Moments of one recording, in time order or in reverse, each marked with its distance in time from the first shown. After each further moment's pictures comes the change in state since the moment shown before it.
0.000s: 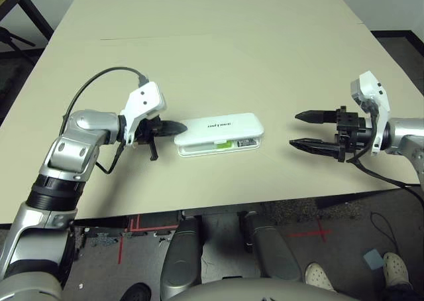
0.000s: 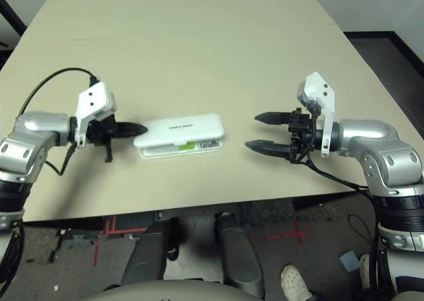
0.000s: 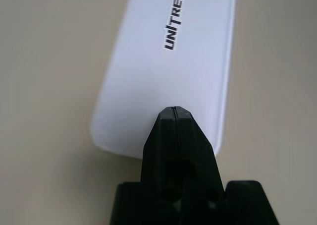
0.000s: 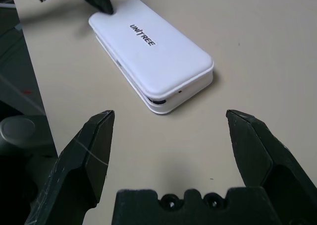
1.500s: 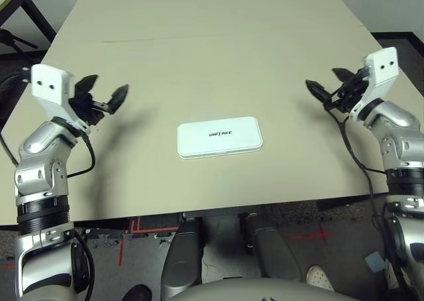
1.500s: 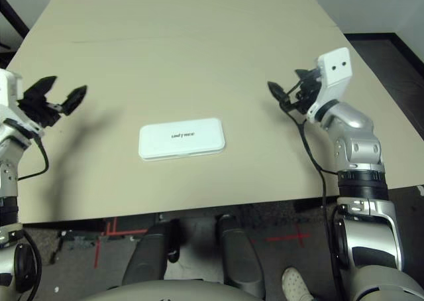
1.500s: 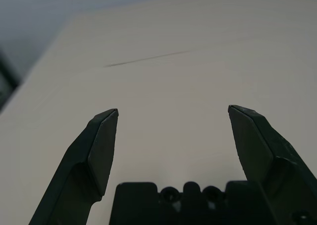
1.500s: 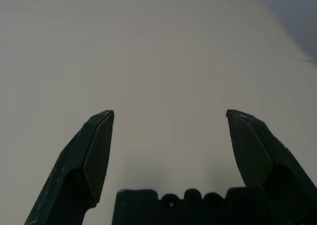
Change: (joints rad) left arm 0.071 -0.172 0.642 0.367 -0.101 -0.308 0.675; right arm -0.246 0.267 -0.177 0.625 -0.310 -0.499 -0.828
